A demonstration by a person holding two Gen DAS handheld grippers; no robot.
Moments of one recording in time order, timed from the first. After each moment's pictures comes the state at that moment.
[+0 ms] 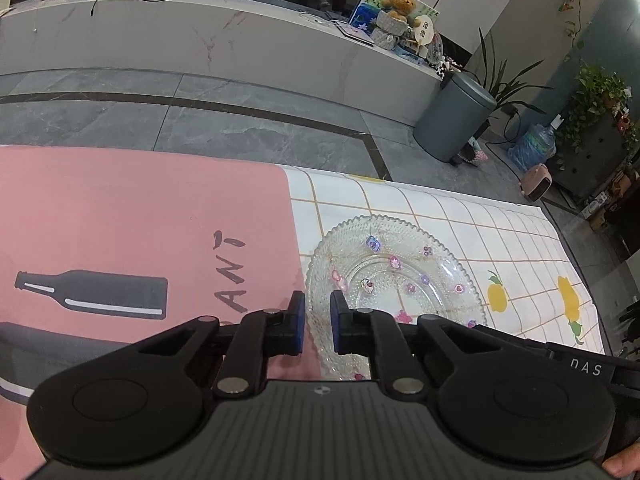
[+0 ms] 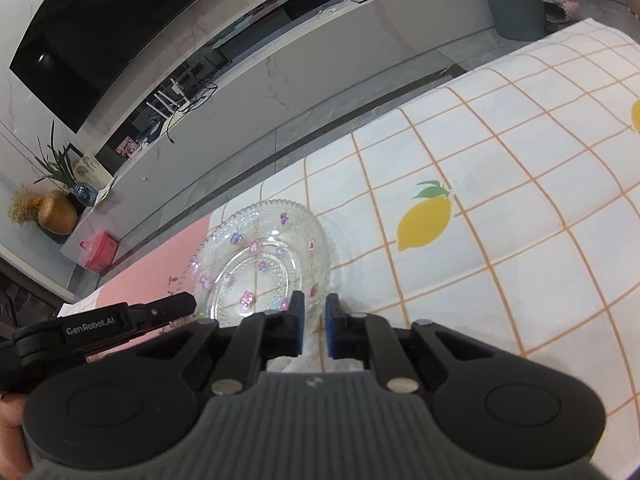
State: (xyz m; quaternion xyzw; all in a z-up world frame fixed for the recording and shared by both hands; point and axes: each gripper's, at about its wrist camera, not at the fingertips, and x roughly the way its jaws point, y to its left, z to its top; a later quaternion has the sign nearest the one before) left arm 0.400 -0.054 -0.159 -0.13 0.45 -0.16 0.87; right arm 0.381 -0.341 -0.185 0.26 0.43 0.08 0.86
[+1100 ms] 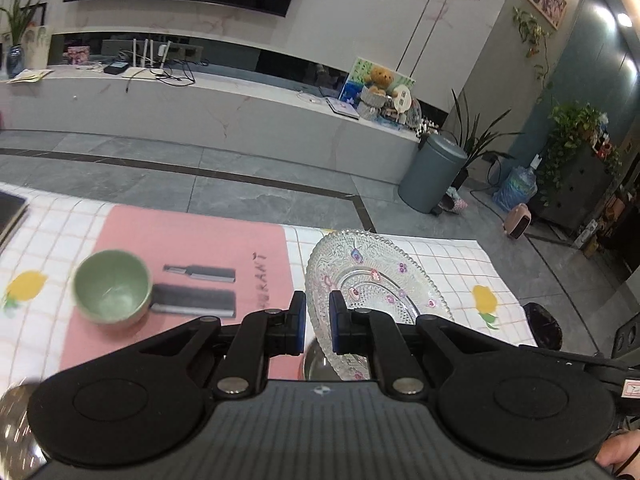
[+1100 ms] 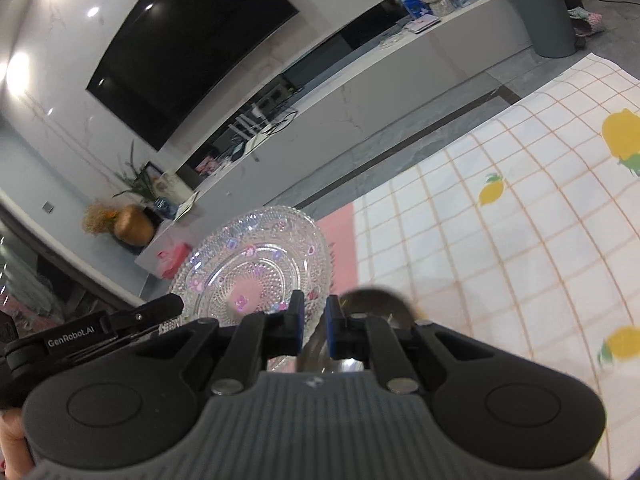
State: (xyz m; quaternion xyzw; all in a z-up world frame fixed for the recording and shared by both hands) left arm 0.219 -0.015 0.007 -0.12 0.37 -0.14 0.91; right arm 0.229 -0.307 -0.053 0.31 0.37 0.16 0.86
